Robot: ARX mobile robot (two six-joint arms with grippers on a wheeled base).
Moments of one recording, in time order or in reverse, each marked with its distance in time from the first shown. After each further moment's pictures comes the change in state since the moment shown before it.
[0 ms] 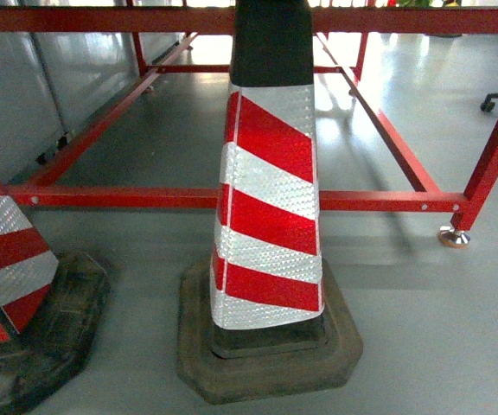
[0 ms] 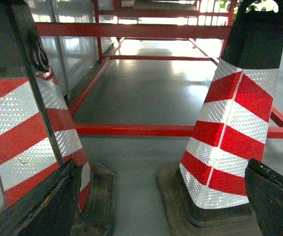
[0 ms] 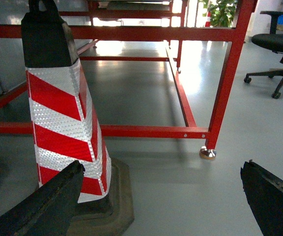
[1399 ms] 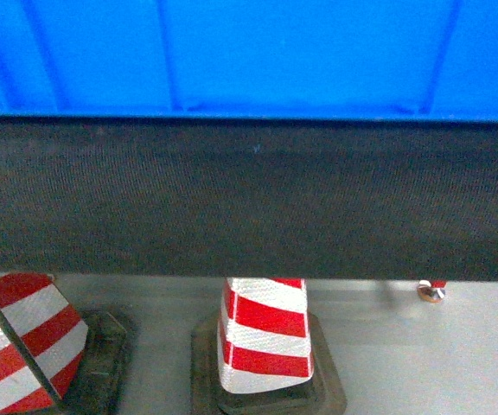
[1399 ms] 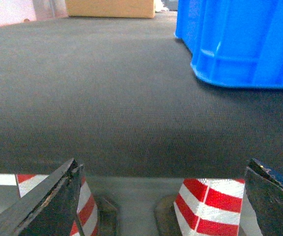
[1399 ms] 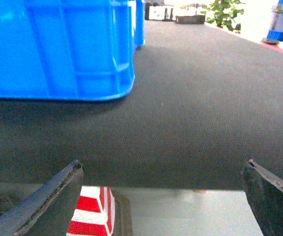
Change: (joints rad) left arm 0.000 0.000 0.000 -0.001 0.000 0.000; right arm 0.000 0.000 0.000 0.000 -0.001 -0.004
